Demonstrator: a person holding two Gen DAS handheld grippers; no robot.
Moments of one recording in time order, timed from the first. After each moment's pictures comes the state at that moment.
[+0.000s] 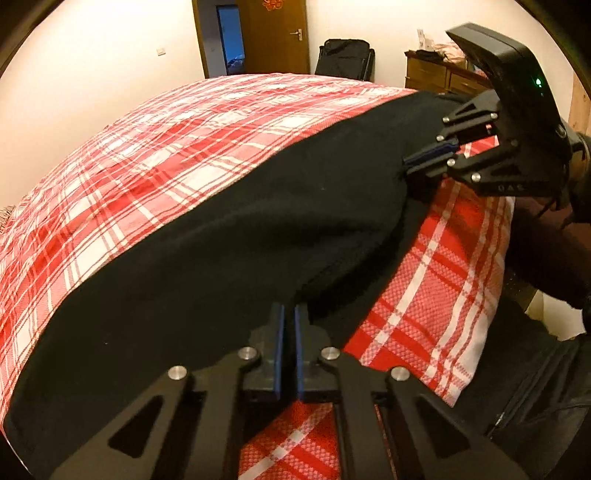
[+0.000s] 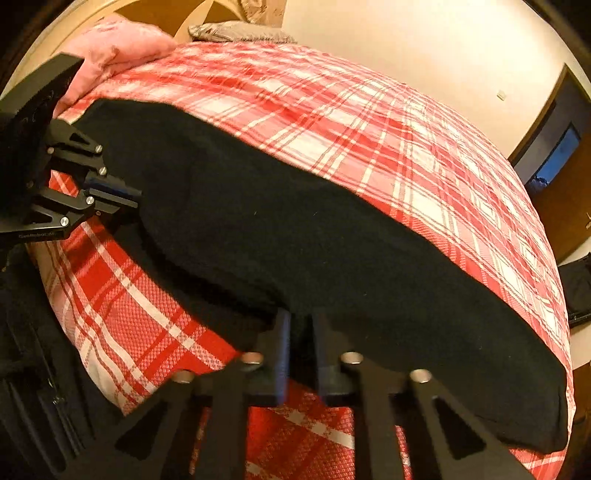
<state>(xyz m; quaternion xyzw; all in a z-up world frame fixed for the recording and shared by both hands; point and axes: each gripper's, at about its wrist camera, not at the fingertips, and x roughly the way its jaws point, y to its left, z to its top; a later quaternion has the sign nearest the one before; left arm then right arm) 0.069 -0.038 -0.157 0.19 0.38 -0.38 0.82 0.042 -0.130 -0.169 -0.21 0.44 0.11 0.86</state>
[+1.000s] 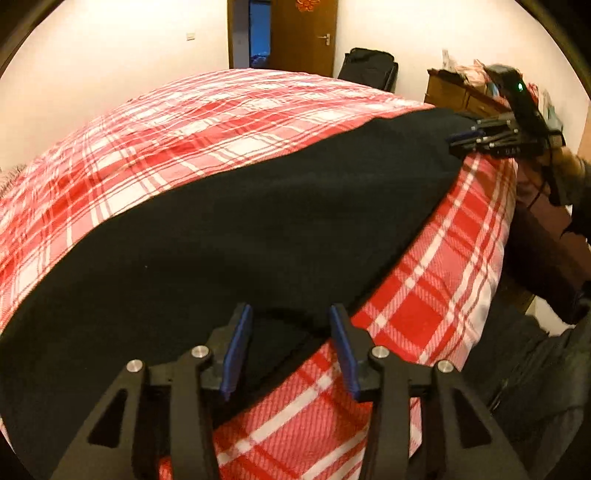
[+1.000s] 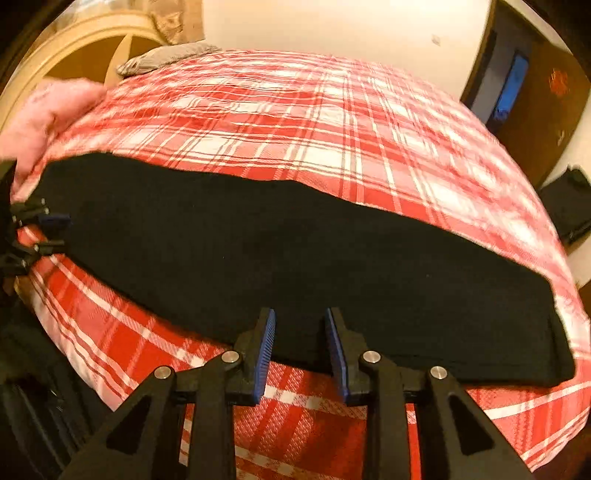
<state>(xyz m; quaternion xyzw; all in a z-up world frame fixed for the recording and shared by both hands) 0.065 0.015 -0.167 0.14 0.40 -0.36 0.83 0.028 -0.217 -0.152 -0.12 0.46 0.03 0.88</state>
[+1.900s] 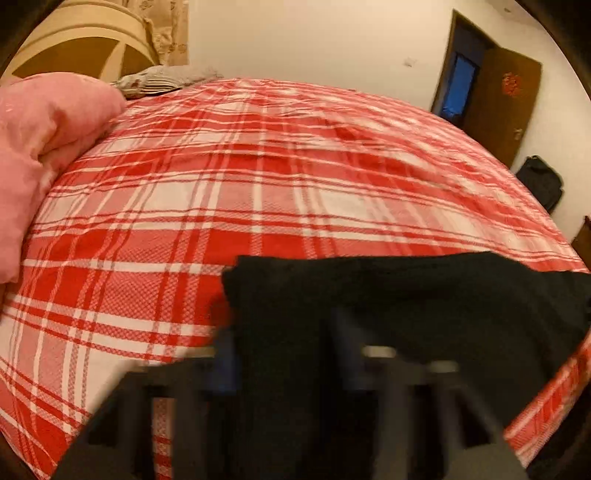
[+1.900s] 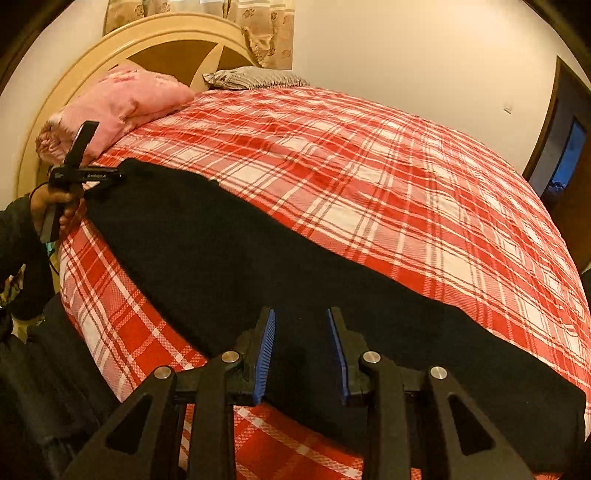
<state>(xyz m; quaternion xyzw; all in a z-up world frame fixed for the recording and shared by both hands) 0.148 0.246 -0.162 -0.06 0.41 -0.06 0.91 0.053 -0.098 -0.142 -0.15 0.39 0.17 0.89</state>
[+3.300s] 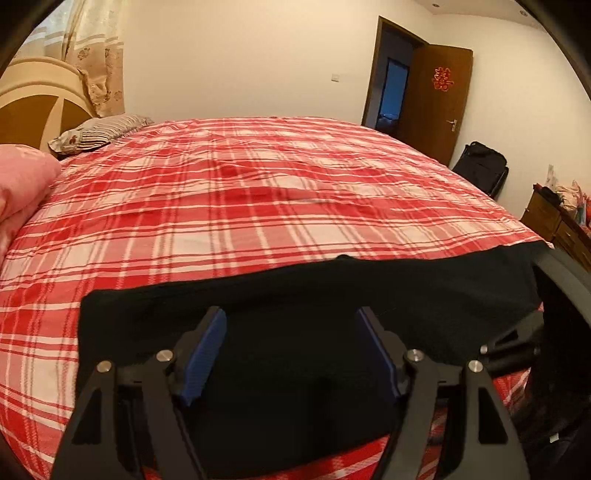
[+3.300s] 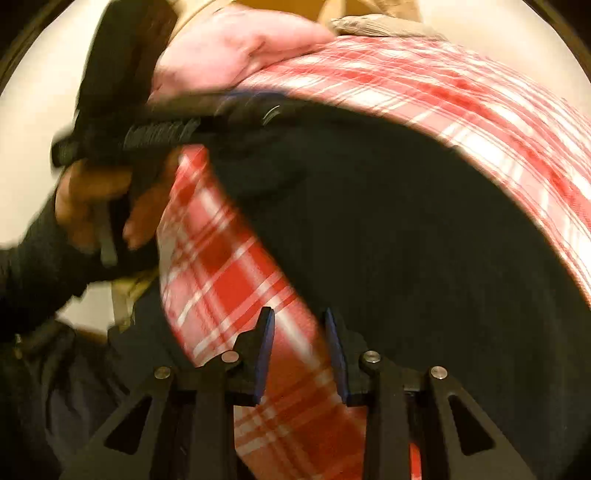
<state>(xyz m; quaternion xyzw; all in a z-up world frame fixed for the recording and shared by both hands) 0.108 0.144 -0.124 -0.02 0.35 -0.16 0.92 0.076 0.074 -0.212 -0.15 0.48 0.41 0.76</state>
